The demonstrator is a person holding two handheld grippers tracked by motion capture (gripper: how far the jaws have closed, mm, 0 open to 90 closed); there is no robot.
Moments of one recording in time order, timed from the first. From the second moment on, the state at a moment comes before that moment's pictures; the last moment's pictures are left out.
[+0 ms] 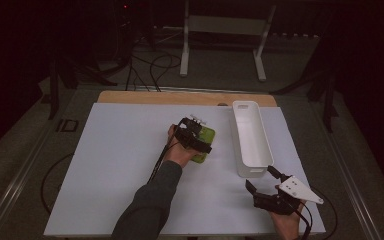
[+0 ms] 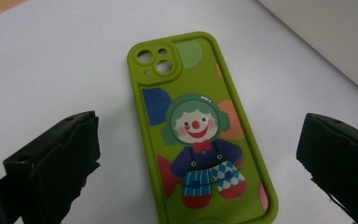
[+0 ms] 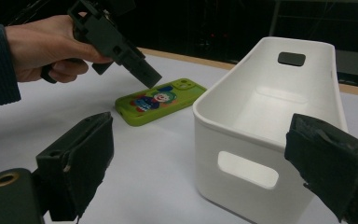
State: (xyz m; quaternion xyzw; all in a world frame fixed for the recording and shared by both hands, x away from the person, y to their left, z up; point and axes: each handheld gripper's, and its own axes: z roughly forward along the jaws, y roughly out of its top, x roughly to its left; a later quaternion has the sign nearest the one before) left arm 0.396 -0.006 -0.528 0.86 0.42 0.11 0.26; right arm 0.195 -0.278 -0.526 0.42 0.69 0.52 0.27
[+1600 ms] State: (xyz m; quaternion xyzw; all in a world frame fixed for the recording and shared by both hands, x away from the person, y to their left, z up) left arm 0.397 -0.020 -0.558 0.87 0.44 0.10 0.22; right arm 0.195 -0.278 -0.527 0.42 0.69 0.52 0.28
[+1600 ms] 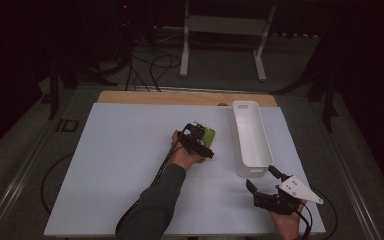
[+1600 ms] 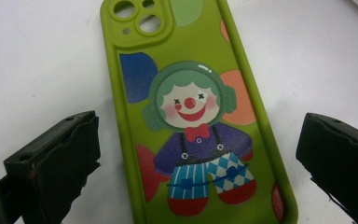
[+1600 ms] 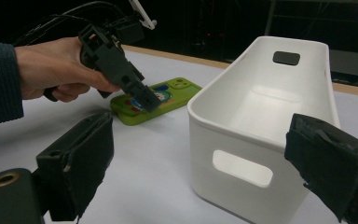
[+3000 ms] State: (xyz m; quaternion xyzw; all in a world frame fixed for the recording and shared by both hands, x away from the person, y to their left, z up) left arm 0.393 -0.023 -0.562 0.88 0.43 0.11 0.20; right arm 0.195 -0.279 -0.527 0.42 0.69 0.52 0.28
